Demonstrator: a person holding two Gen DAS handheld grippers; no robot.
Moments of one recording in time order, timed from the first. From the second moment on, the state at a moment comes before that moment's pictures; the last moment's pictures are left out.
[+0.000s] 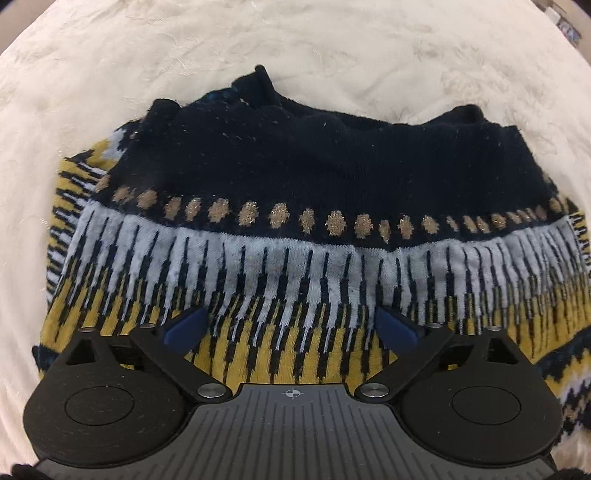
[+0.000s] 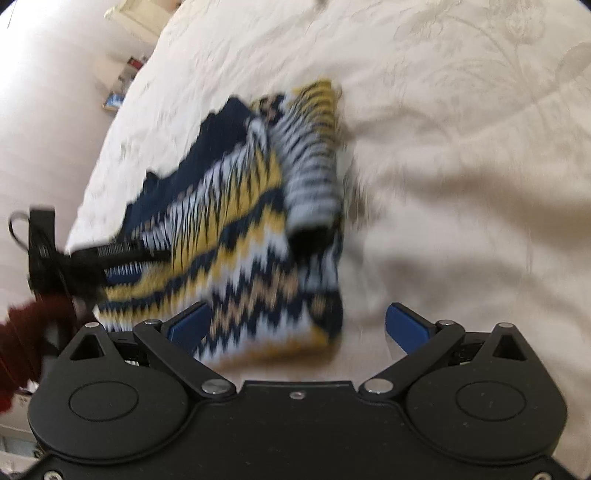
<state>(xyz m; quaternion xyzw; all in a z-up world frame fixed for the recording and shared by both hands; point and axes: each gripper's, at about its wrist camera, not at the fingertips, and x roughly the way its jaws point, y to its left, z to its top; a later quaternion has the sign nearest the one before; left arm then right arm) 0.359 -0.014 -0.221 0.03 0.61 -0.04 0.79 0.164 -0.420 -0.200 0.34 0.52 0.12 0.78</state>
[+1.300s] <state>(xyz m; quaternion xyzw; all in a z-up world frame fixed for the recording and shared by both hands) 0.379 0.001 -0.173 0.00 0.59 -0.05 0.81 0.242 -0.431 -0.216 0.37 0.52 0.18 0.75</state>
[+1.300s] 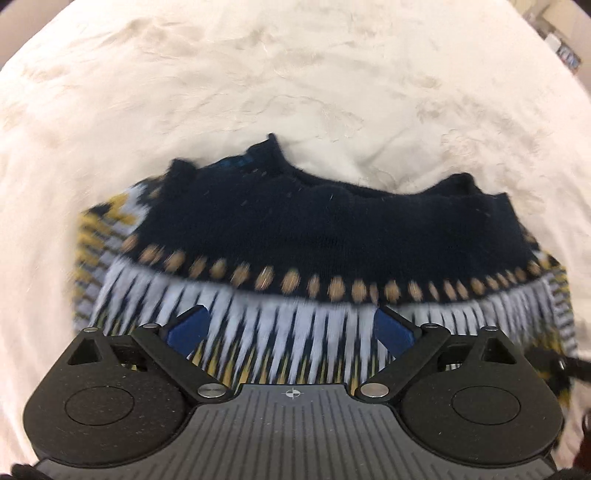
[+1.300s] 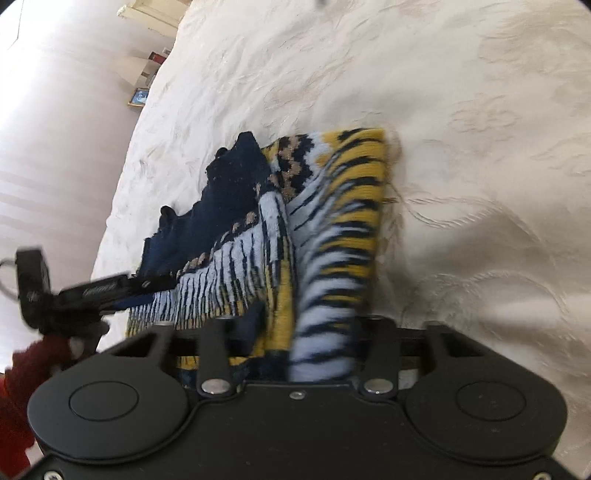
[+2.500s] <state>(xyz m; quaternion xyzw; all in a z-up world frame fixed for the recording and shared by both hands) 0.268 0.215 -0.140 -0.08 0.59 -0.08 0.80 0.271 -0.158 -0.087 0.22 0.52 0.17 0.80</state>
